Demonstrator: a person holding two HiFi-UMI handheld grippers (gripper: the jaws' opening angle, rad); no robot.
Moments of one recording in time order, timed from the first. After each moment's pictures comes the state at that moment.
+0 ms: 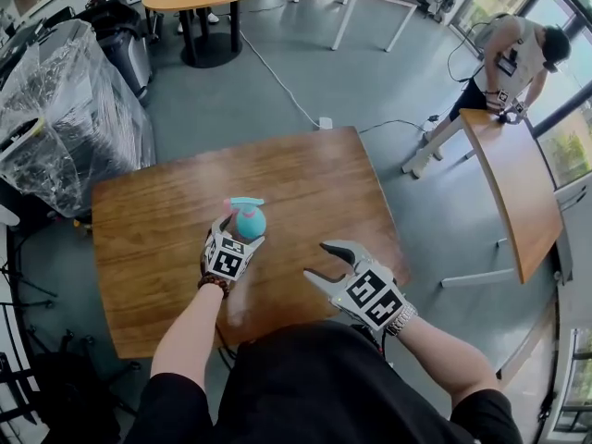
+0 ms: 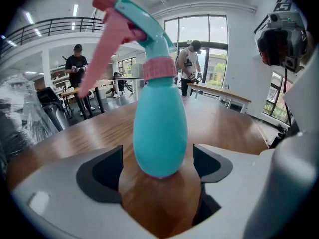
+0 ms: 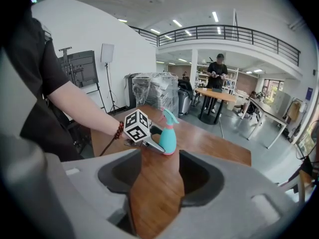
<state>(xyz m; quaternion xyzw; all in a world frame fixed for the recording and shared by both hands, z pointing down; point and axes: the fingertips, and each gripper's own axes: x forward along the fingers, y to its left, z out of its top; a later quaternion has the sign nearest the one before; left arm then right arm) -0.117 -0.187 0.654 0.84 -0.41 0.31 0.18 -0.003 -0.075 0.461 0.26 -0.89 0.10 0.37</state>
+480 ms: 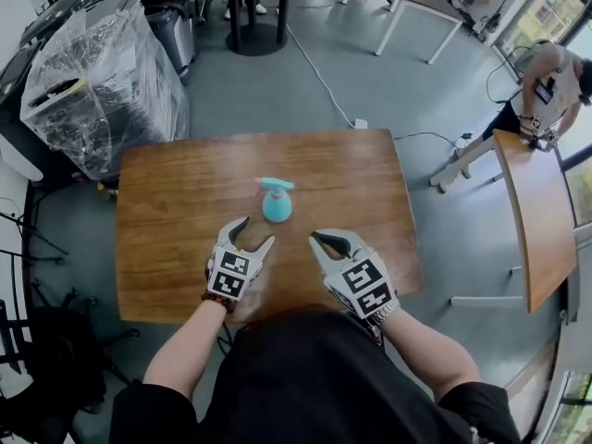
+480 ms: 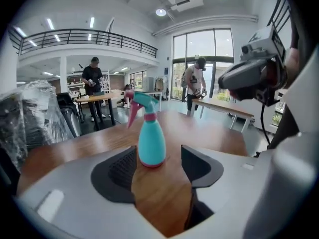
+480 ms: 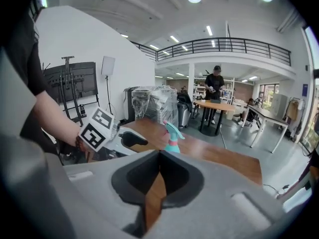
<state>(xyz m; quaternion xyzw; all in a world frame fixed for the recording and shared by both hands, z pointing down) -0.141 -0.118 0.564 0.83 -0.48 0.23 0.16 -0.045 -0.097 0.460 0.28 -0.91 0.08 0.29</state>
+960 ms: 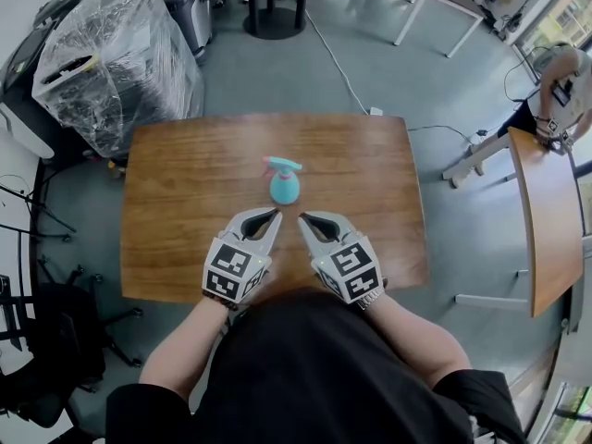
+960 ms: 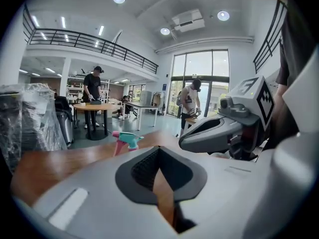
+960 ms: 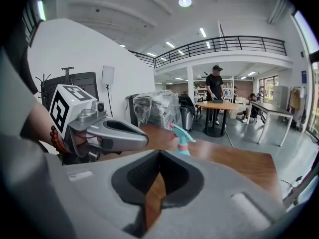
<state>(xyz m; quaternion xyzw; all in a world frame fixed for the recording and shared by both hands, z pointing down) -0.113 -0.098 0.466 0.86 -0.46 0.12 0.17 -0.080 -0.098 0.468 0.28 -0.92 0.11 0.24</state>
